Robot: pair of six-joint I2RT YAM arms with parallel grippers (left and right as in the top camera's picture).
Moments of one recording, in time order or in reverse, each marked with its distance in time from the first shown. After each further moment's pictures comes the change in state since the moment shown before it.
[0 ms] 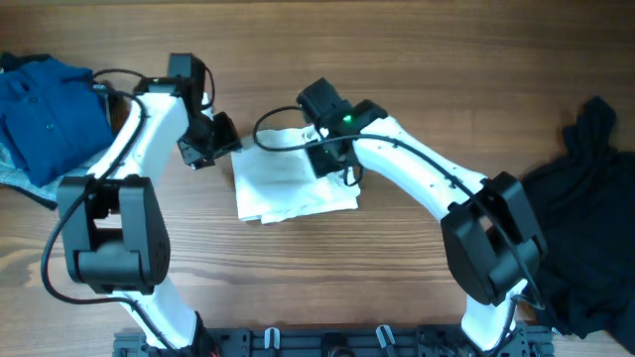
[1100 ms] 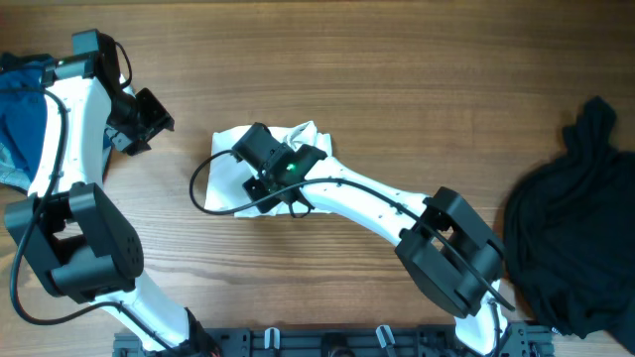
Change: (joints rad) left arm 0.285 0.000 0.244 -0.212 -0.042 0.000; right arm 0.266 0.078 0.000 0.237 -0.074 0.011
